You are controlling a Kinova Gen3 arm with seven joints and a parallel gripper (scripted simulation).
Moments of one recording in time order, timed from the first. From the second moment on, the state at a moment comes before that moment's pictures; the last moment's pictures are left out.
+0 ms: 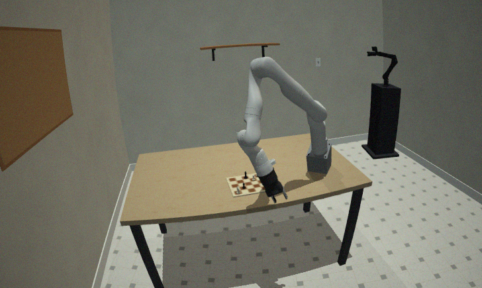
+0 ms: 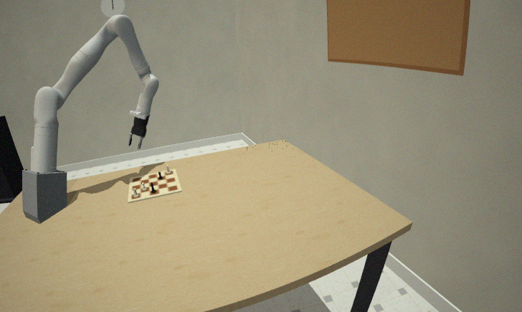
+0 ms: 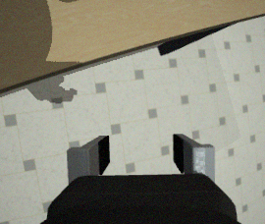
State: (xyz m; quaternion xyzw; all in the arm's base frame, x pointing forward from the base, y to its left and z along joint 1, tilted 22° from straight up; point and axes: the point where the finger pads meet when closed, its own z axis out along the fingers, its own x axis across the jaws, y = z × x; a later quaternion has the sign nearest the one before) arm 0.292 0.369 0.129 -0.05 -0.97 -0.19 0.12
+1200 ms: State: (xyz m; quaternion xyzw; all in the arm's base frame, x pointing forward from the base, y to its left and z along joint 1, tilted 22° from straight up) arm 0.297 0.365 0.123 -0.04 -0.98 -0.14 0.09
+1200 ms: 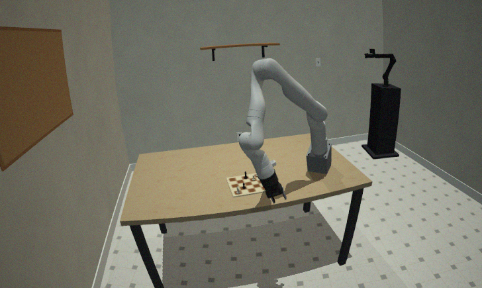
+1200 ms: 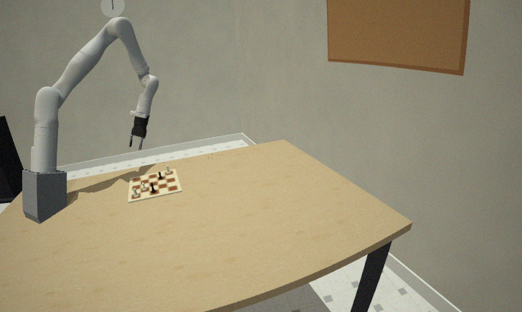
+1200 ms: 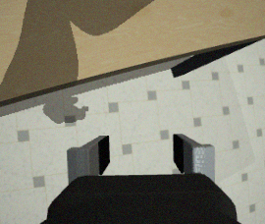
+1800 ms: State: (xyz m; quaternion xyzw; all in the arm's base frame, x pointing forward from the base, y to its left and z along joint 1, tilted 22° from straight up) arm 0.301 0.359 0.118 -0.03 -0.99 -0.11 0.08
